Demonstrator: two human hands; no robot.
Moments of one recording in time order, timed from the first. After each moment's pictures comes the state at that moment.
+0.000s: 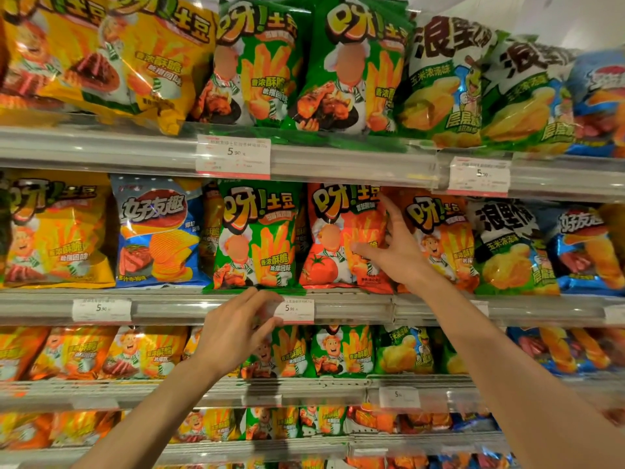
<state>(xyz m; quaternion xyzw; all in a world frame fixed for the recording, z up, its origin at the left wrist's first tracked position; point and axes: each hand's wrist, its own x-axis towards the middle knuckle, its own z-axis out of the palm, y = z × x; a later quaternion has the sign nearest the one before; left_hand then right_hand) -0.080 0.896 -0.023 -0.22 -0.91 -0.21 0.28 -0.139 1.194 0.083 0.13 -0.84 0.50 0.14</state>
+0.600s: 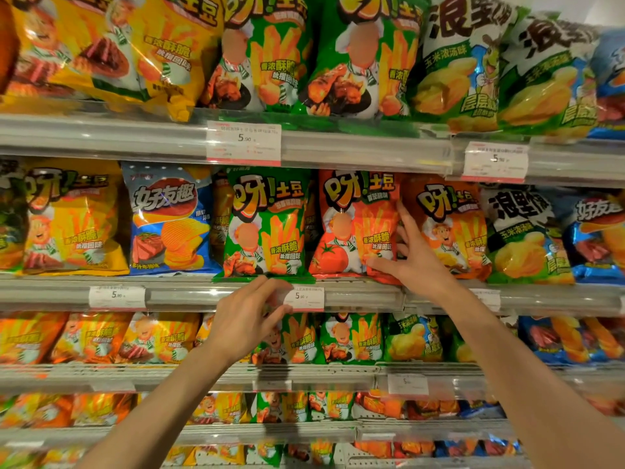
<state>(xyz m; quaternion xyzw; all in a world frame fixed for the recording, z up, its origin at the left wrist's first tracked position) -0.080 0.895 -0.028 -0.22 -0.91 -0.21 0.27 -0.125 1.210 0.053 0.13 -0.85 0.51 0.08</state>
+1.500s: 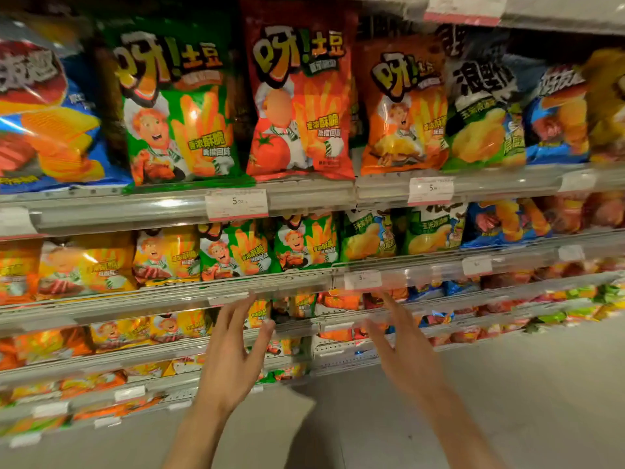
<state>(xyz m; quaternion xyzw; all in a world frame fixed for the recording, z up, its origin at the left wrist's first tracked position) 0.042 0.960 -0.165 -0.06 -0.90 -0.42 0.07 0.082 1.243 -0.152 -0.10 -0.94 0.31 0.03</state>
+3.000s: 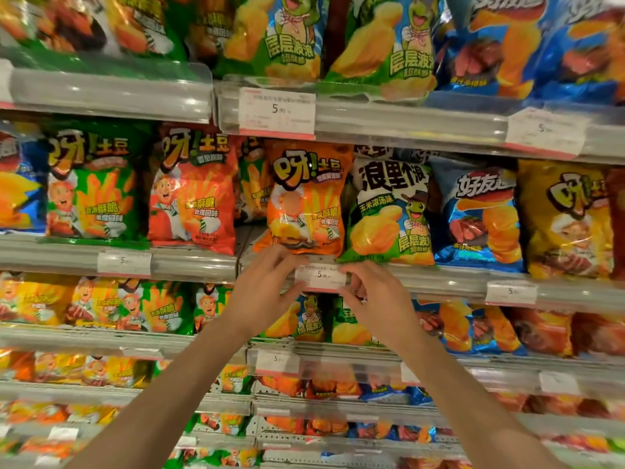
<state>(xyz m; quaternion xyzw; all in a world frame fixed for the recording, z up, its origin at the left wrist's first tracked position) -0.088 1.213 -0.027 -0.23 -0.90 -0.18 0.31 -0.081 1.446 -0.016 0.22 -0.92 0.23 0.22</state>
